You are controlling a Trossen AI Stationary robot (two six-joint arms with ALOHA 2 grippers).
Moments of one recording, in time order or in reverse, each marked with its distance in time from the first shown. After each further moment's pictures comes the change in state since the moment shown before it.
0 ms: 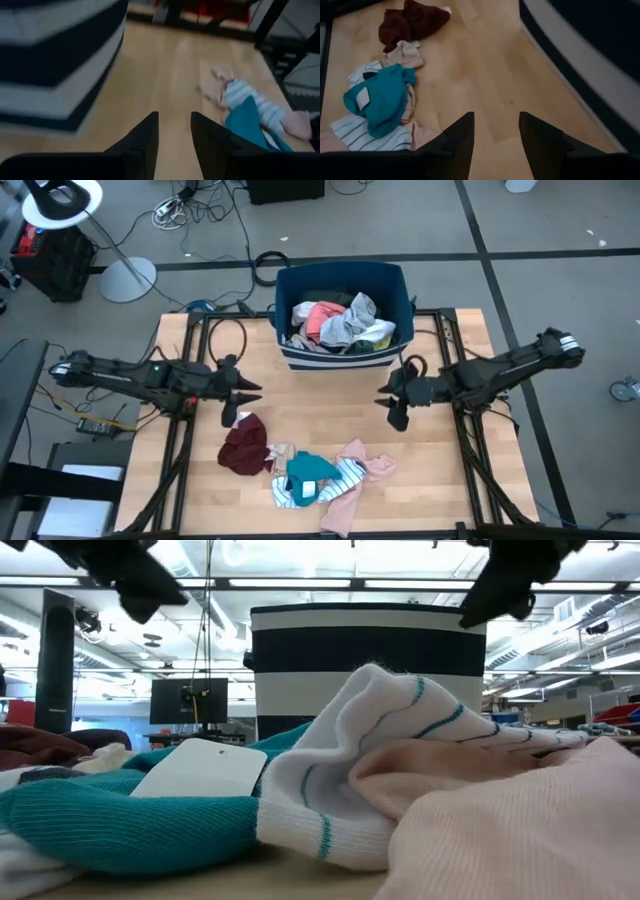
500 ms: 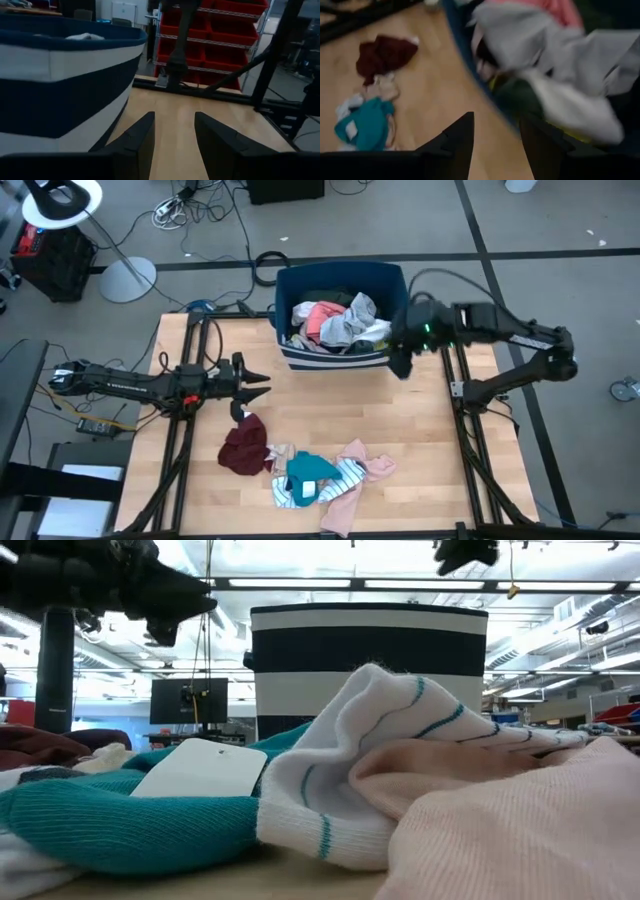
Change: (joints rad) left arm 0.117 -0.010 -0.388 0.824 0.063 0.111; right arm -0.416 0.156 0.617 -0.501 -0.235 -0.241
